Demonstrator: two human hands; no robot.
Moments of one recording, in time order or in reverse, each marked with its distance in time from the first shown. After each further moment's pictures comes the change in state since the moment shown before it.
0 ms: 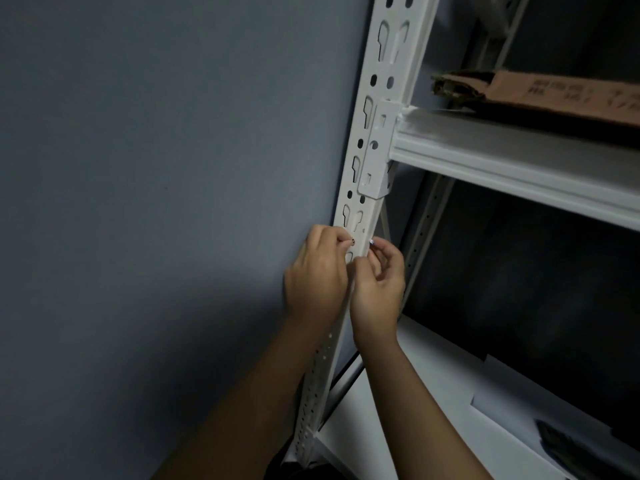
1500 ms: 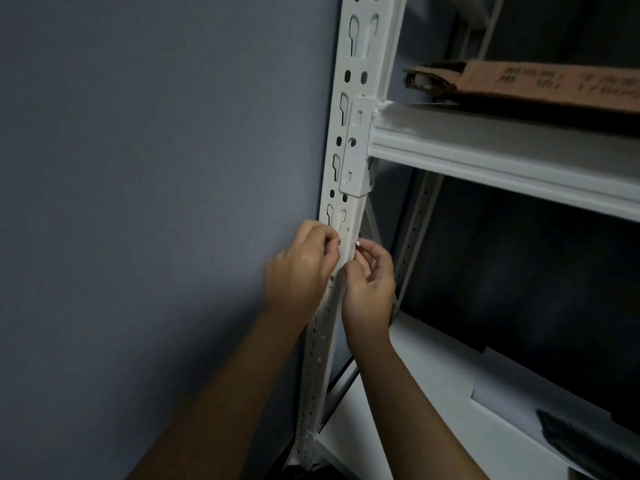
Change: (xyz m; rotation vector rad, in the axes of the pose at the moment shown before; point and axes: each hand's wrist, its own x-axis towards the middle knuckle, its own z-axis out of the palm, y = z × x) left_hand 0.011 -0.013 -0.005 0.136 0.040 0.315; right_hand 0.000 -0.002 -0.007 0.032 -0.041 0.022
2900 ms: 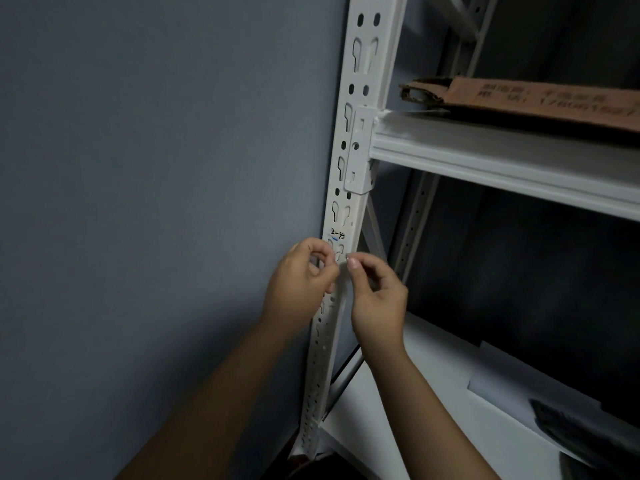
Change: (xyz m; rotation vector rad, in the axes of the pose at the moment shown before) left_hand -0.018 0.012 -0.041 -0.575 -0.309 -0.470; right_hand -0.030 -0.008 -0.015 -0.227 0.004 -0.105
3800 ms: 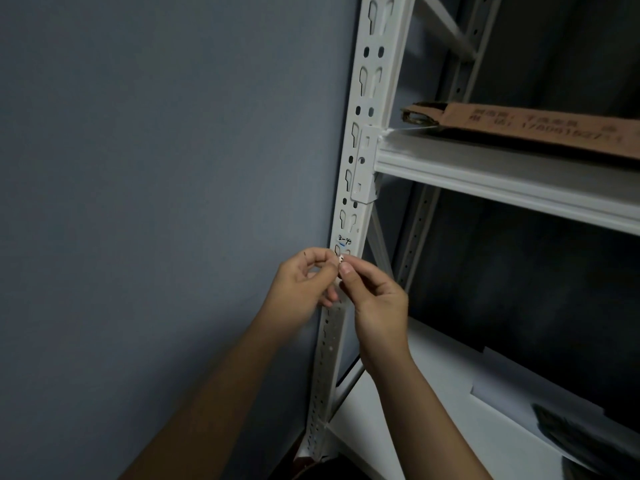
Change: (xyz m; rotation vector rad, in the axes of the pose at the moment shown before) left_hand -0.022 0.034 -0.027 -0.437 -0.142 -0.146; right_hand -0.026 -0.035 0.003 0.253 -0.151 0.132
